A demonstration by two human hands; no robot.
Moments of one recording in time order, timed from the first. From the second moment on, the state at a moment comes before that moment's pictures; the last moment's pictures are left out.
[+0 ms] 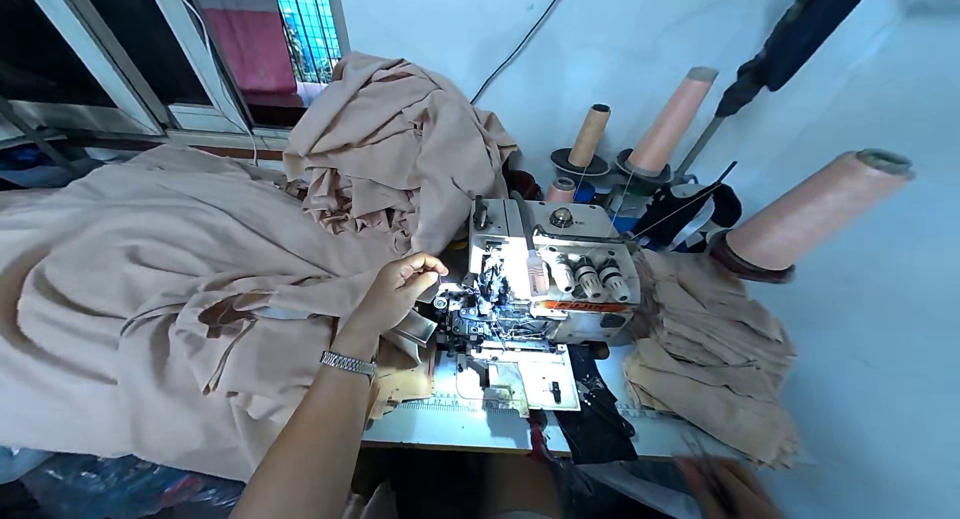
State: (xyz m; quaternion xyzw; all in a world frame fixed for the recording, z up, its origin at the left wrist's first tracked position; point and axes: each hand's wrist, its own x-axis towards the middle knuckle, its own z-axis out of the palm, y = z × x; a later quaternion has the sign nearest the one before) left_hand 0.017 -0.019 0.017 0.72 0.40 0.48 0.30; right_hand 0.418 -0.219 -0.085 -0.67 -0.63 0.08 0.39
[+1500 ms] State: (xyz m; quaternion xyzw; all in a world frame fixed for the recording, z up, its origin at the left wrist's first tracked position) left_hand -0.006 0.004 -0.010 0.70 0.36 0.52 0.34; right_hand 0.345 -0.161 -0.069 -0.67 -0.64 0.15 0.36
